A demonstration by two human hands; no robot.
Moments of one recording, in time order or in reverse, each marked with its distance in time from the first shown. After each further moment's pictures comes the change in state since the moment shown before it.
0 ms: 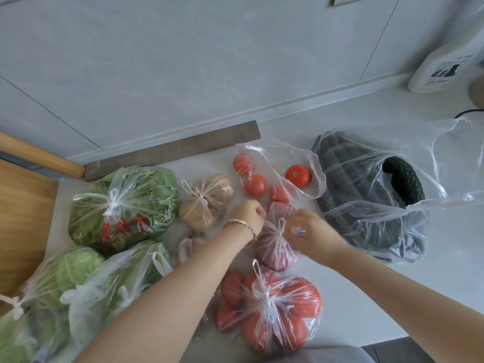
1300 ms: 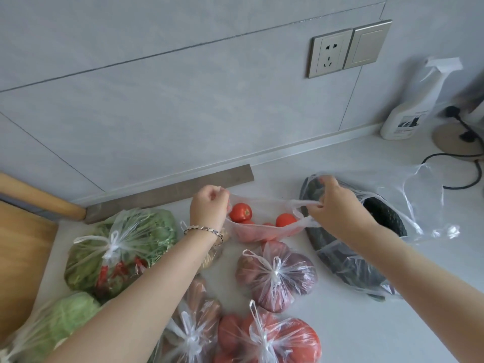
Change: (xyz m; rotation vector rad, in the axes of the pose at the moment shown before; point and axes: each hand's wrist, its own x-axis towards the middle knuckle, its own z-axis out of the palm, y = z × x) left_hand -0.006 0.030 -0.100 -0.724 0.528 0.001; right_hand 0.027 -0.044 -0.122 -0.052 0.273 0.255
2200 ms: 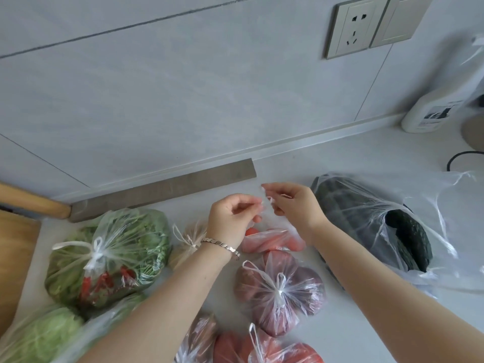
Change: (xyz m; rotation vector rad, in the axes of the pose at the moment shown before) left_hand 0.006 -0.006 0.038 -0.201 -0.273 -0.021; right_hand 0.059 -0.036 0.064 0.859 -0.094 0.070
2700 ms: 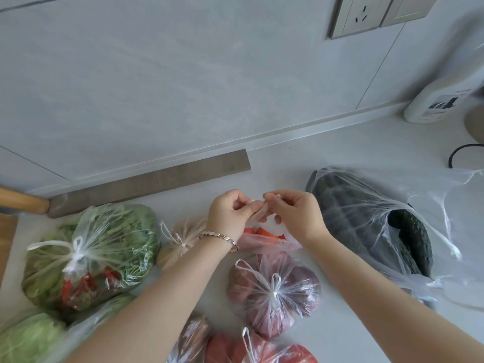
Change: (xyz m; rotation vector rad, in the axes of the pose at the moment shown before) left_hand 0.031 -0.026 0.010 0.160 -0.047 -0.037; right_hand 0.007 0.025 -0.005 -0.107 0.067 -0.009
